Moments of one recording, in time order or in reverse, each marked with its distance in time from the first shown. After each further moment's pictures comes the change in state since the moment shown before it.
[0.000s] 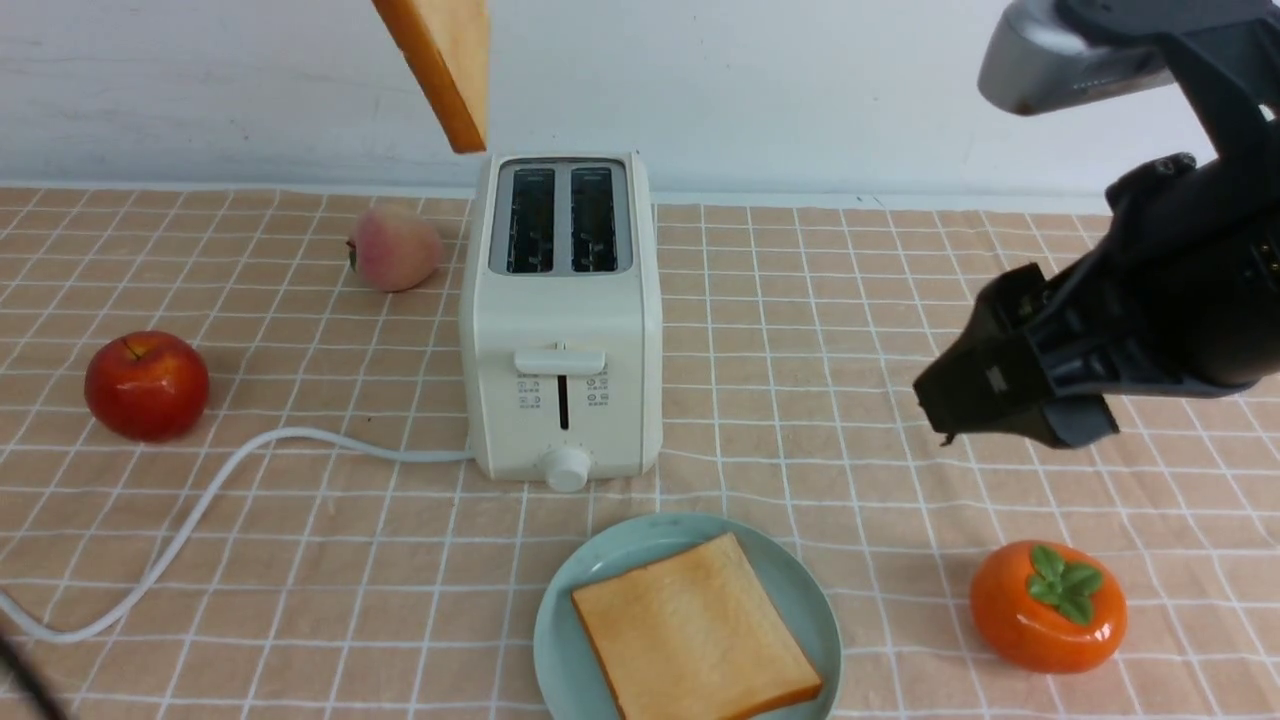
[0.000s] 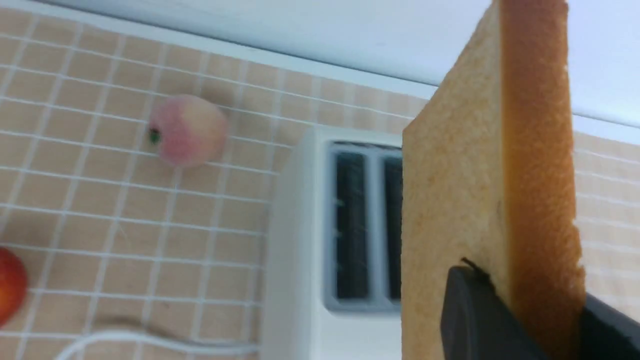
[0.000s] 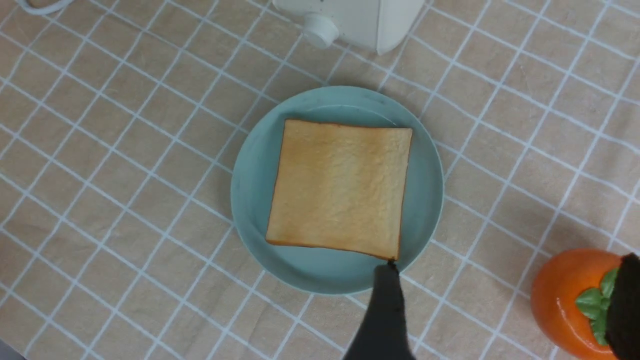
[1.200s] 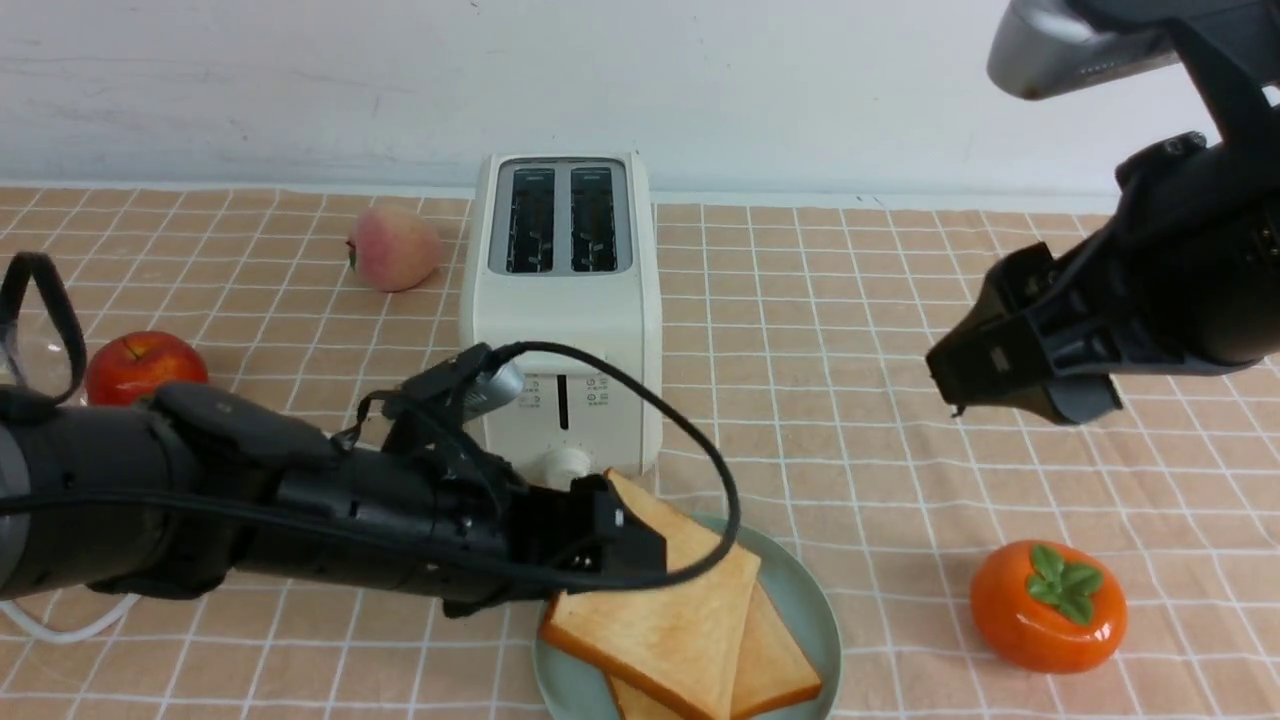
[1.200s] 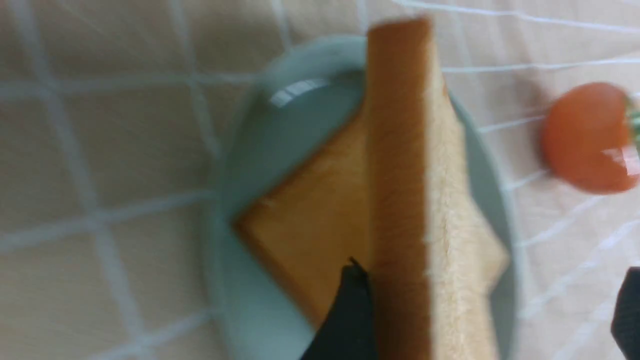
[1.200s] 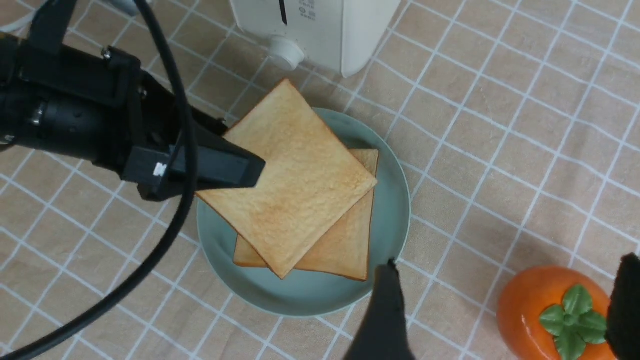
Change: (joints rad) right arm 0.001 0.000 0.000 -0.059 -0.030 0.020; left arm 0.004 -0.074 1.268 -1.332 -0.707 1.309
